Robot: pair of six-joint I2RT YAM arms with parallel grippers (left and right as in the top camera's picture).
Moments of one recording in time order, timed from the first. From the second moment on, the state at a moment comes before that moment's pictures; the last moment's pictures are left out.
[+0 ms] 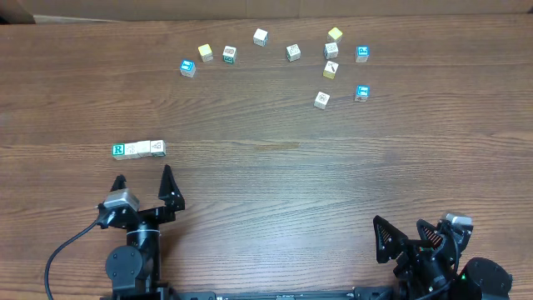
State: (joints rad) left arm 0.10 0.02 0.01 0.01 -0.04 -0.30; right arm -0.20 0.04 0.63 -1.13 -0.42 0.25
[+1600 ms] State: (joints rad) left arm 0.12 0.02 0.01 -0.07 -0.07 -0.30; right arm -0.20 0.04 0.63 -1.13 -0.42 0.25
